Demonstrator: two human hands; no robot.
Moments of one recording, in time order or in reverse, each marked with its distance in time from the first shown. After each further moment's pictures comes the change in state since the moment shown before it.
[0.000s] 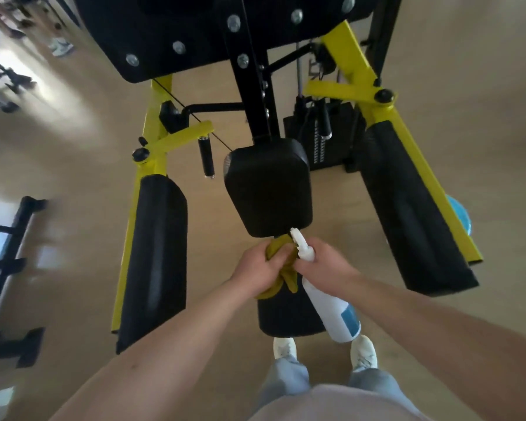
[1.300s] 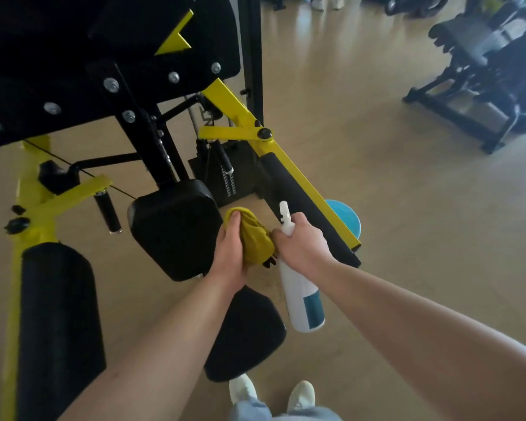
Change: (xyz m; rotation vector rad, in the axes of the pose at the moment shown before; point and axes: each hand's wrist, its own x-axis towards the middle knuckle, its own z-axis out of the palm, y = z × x) left_hand 0.047 0.093 0.058 -0.856 -0.148 -0.078; right_hand -0.039 -0.014 -0.084 0.014 0.631 0.262
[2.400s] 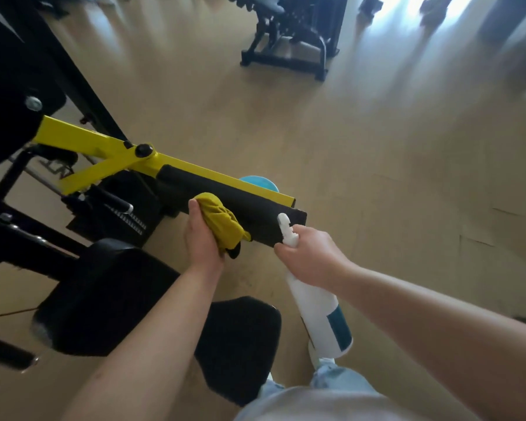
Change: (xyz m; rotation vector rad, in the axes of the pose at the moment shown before) left_hand 0.058 0.005 0.040 0.233 -0.432 0.030; right_hand -0.088 0.037 -0.004 0.133 0.294 0.402
